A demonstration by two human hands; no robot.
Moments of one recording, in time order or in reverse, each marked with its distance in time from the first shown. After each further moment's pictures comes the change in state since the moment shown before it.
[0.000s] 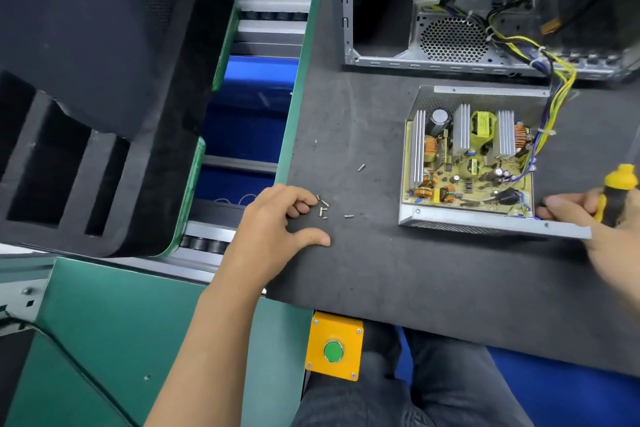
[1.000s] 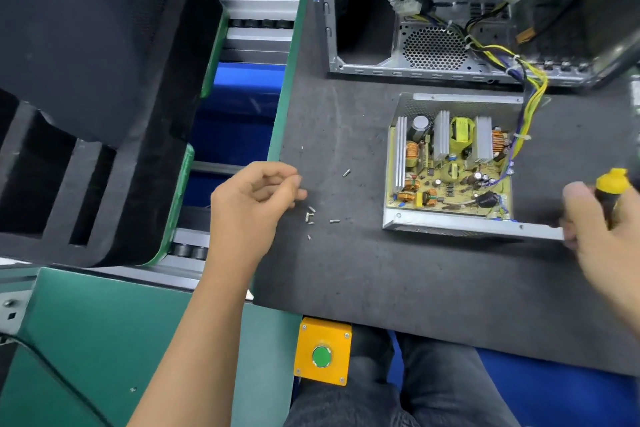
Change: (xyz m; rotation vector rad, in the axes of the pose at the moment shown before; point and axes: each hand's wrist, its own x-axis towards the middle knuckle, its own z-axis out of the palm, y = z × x) left_hand 0.015 0.028 -0.005 -0.514 0.283 -0.093; right_hand -0.057 0.023 -0.022 -0.111 0.140 0.000
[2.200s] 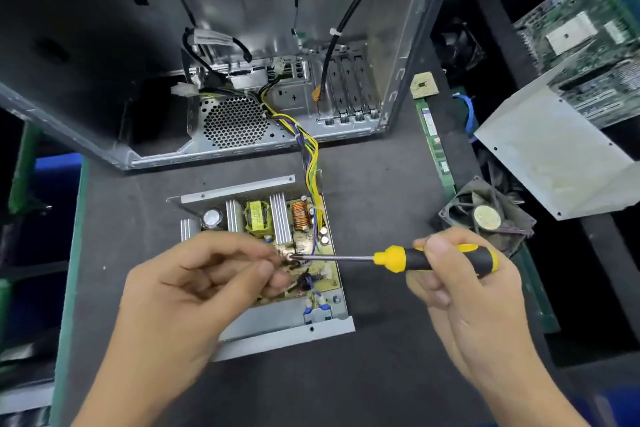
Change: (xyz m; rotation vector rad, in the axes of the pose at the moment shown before) left_hand -0.009 0.104 0.149 -0.206 -0.406 0.043; right_hand -0.009 -0.042 -0.032 0.856 -0.043 0.211
